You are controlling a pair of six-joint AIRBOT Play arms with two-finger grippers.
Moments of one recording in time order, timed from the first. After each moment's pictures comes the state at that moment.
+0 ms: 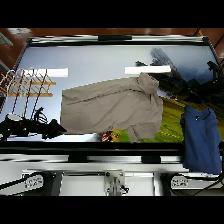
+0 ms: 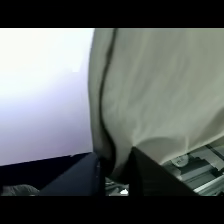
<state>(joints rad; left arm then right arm) 0.33 -1.34 0.62 0.86 -1.11 -1.22 -0.40 -1.53 1.55 -1.03 1.59 1.43</state>
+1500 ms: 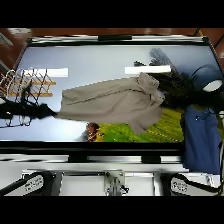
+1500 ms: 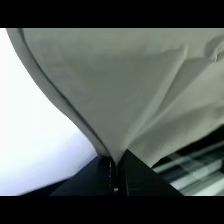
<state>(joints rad) 0.31 -1.17 1.04 0.84 -1.29 -1.12 -0.24 -1.34 1.24 -0.93 1.26 1.18</state>
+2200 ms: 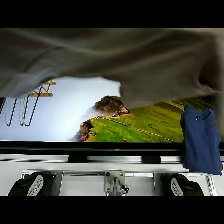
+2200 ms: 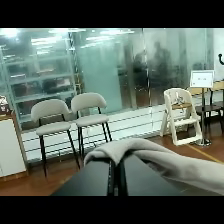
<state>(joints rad) 0.31 -0.73 2.04 0.83 -1.05 -1.20 -0.23 -0.75 1.99 -1.08 1.01 1.20</state>
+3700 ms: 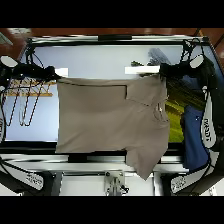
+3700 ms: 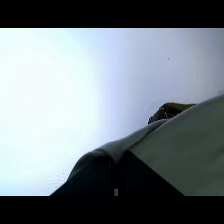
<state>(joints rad) 0.15 -1.78 1.75 0.92 -1.11 -1.27 -0.09 -1.76 1.70 -1.11 0.90 1.41</state>
